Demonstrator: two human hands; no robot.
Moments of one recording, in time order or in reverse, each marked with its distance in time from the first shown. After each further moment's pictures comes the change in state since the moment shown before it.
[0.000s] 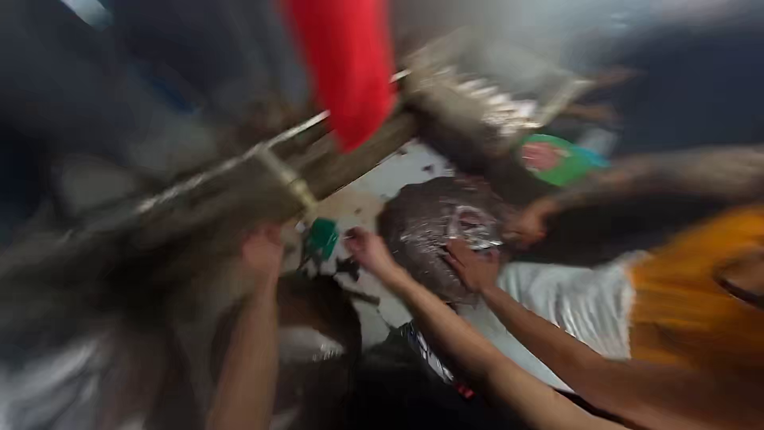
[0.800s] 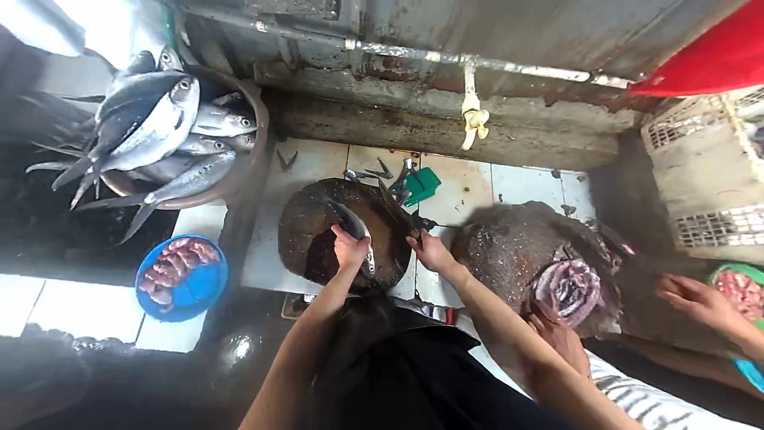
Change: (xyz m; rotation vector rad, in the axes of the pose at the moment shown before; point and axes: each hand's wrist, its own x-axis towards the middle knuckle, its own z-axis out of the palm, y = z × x) left_hand -0.237 -0.073 0.058 -0.488 -0.030 -0.937; right_hand -0.046 0.061 0.085 -0.634 -0.639 -0.095
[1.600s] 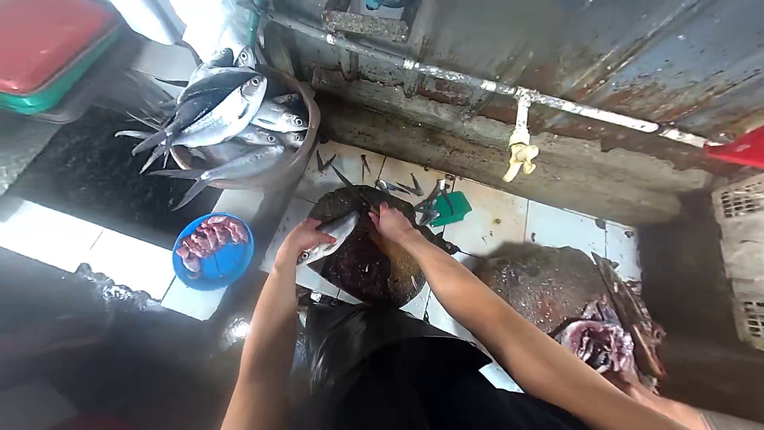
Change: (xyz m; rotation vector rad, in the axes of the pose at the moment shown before) left_hand 0.059 -0.055 -0.176 0.069 -0.323 0.209; right_hand 0.097 -0.180 0.018 -0.271 -0.029 -0.172
